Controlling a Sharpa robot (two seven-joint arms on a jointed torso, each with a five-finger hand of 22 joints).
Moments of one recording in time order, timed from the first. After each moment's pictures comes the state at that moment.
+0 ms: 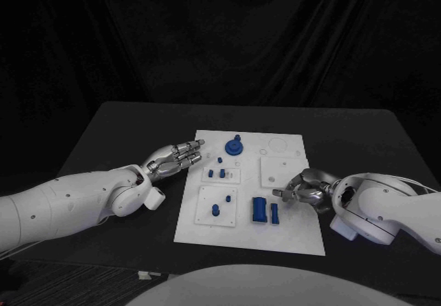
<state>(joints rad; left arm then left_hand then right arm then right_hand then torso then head) 1.03 -0.88 -0.21 1.31 -0.36 0.03 0.61 1.59 0.25 -0.15 0.23 0.53 0.20 0.11 0.03 0.03 0.03 0.12 0.04 0.01 0.00 0.12 0.00 0.00 0.16 0.01 0.22 0.00 0.00 1.19 -1.00 -0.25 1.85 -0.97 -0.28 -0.48 1.01 0.01 0.02 0.28 0.32 0.78 0.07 0.54 0.58 1.46 -0.01 1.57 1.31 1.46 -0.08 1.47 1.31 0.06 1.46 0.03 1.25 1.31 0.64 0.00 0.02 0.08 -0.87</state>
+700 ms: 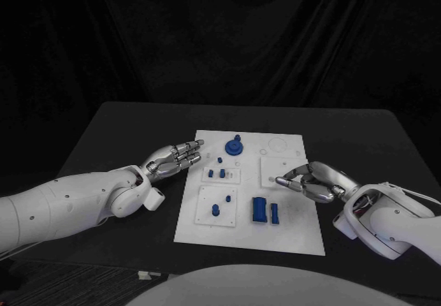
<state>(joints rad) 1.02 -0.88 -0.21 1.31 -0.36 0.03 0.62 1.59 0.25 -0.14 0.23 0.54 0.21 0.11 0.03 0.03 0.03 0.12 0.05 0.01 0.00 0.12 0.00 0.00 0.16 0.01 0.22 0.00 0.01 1.11 -1.07 -0.25 1.83 -1.14 -0.49 -0.05 0.91 0.15 -0.23 0.29 0.25 0.86 0.06 0.19 0.26 1.47 -0.03 1.57 1.31 1.47 -0.09 1.51 1.31 0.06 1.47 0.03 1.35 1.31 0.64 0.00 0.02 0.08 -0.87</state>
